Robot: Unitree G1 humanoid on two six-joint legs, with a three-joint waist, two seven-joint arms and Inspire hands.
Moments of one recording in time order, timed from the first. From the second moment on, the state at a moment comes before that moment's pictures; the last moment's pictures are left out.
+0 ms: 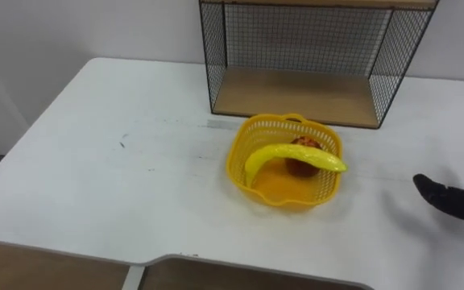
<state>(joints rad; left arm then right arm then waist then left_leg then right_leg) 0.21 0.39 0.69 -0.11 -0.30 -0.13 0.88 0.29 -0.41 -0.29 0.02 0.26 0.01 -0.18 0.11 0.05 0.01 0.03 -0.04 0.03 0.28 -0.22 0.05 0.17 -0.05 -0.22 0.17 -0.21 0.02</state>
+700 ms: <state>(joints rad) 0.19 0.33 0.32 -0.15 -0.40 -0.11 0.33 0.20 -0.34 -0.19 0.03 0.30 -0.01 -0.13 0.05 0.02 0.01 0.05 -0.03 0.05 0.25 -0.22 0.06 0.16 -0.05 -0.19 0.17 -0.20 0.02</state>
